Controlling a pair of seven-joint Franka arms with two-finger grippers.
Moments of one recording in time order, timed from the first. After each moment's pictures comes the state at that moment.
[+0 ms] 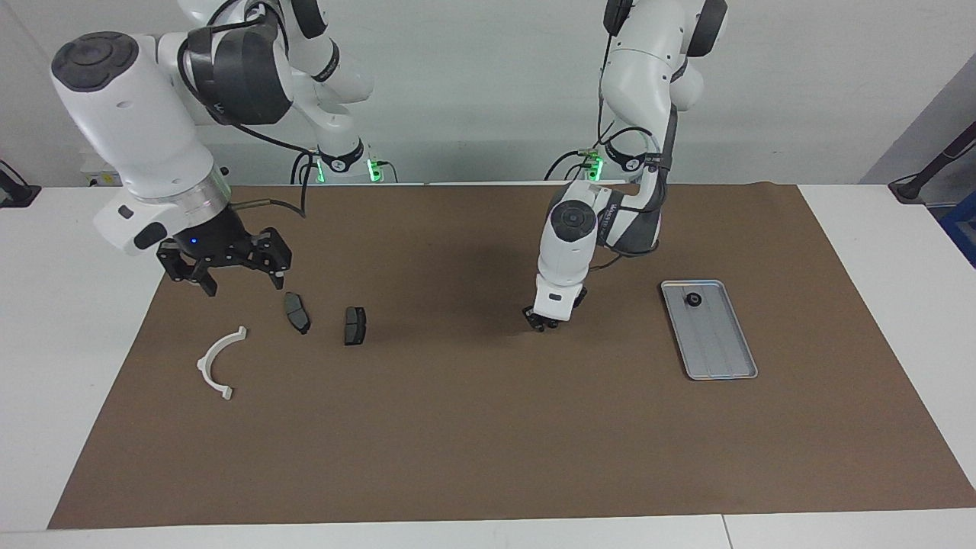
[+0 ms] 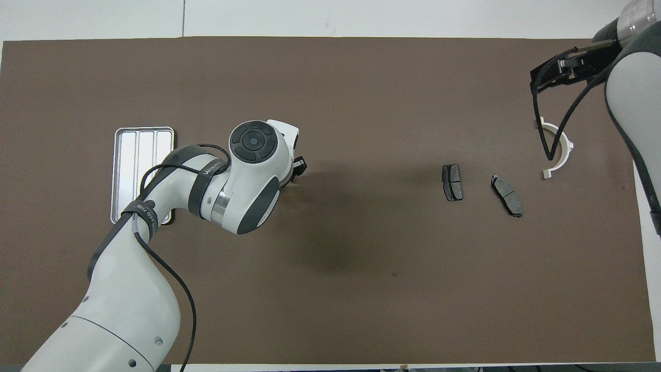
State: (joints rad) left arm -0.53 0.43 -0.03 -1.83 0.01 2.22 -0.95; right arm -0.05 0.37 0.12 -1.15 -0.05 1.56 -0.04
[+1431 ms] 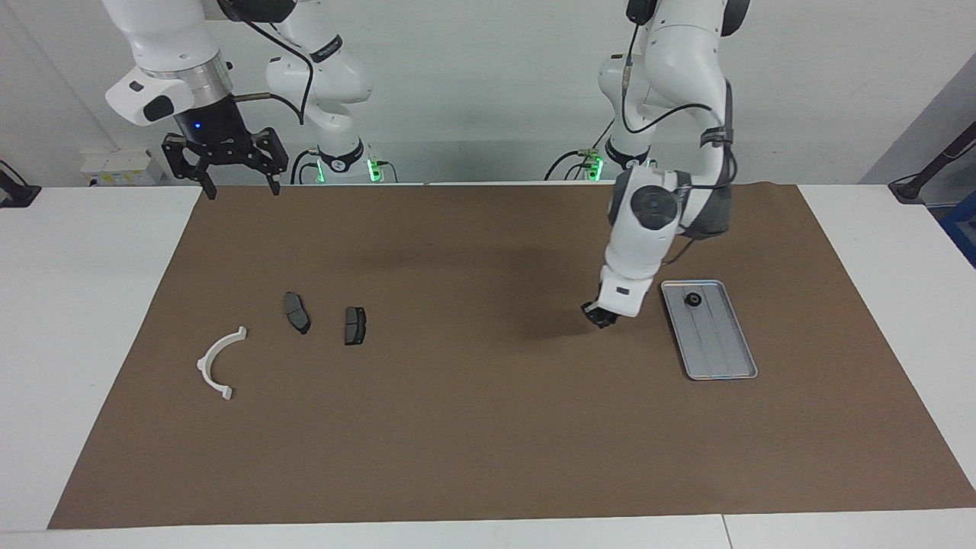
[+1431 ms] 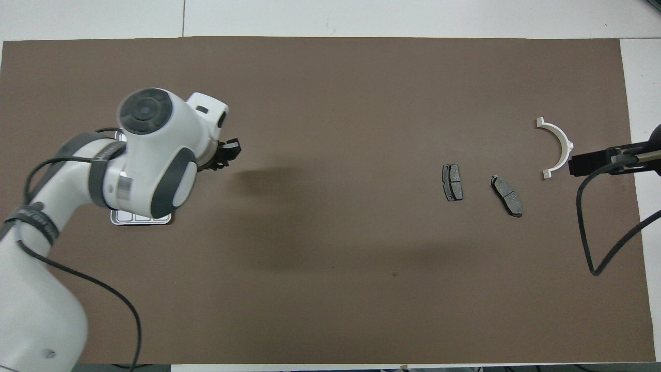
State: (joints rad) left arm -0.26 0.26 0.00 -1.88 0.02 2.14 -0.53; right arm -0.08 -0.11 0.10 -1.67 -0.01 1.62 -0.06
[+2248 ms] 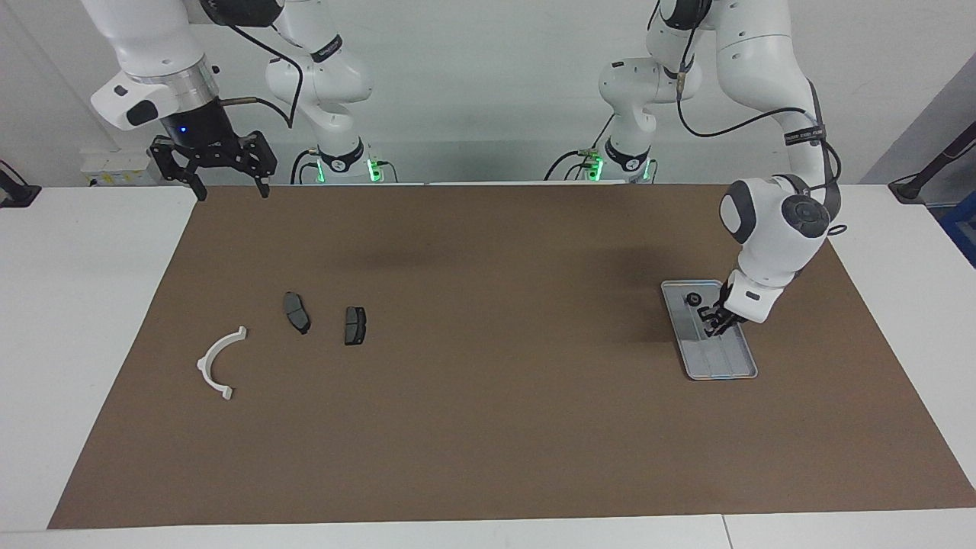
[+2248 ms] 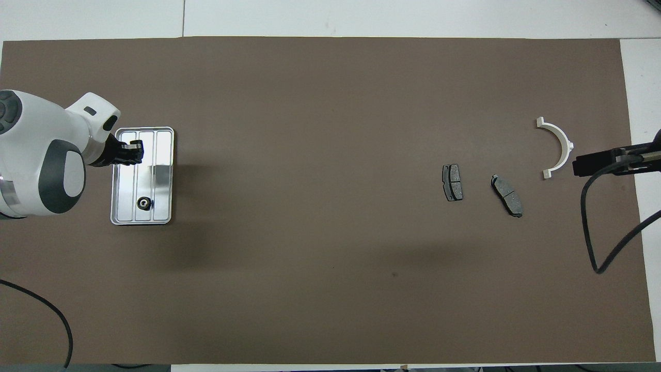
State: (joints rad) left arm 0.00 0.29 -0.01 -1.97 0.02 2.30 -0.14; right arm -0.01 -0.11 0.00 -1.67 -0.01 1.62 -0.06
